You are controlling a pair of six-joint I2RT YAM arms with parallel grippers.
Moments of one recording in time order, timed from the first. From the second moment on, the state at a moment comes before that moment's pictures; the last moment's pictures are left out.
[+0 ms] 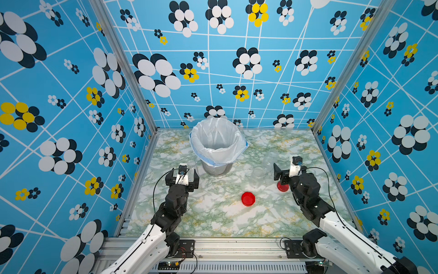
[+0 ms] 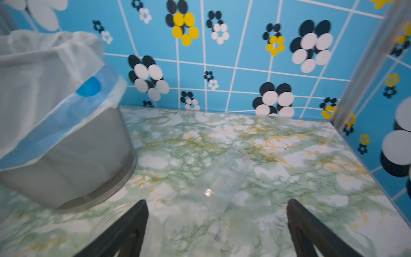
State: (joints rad) left arm -0.37 0.70 0.26 0.25 -0.52 0.09; right arm 0.29 0.83 0.35 0.28 0.33 0.05
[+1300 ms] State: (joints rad) left arm -0.12 1.56 0.30 1.01 -0.22 0.05; right arm 0.03 1.52 0.40 0.70 0.25 0.04
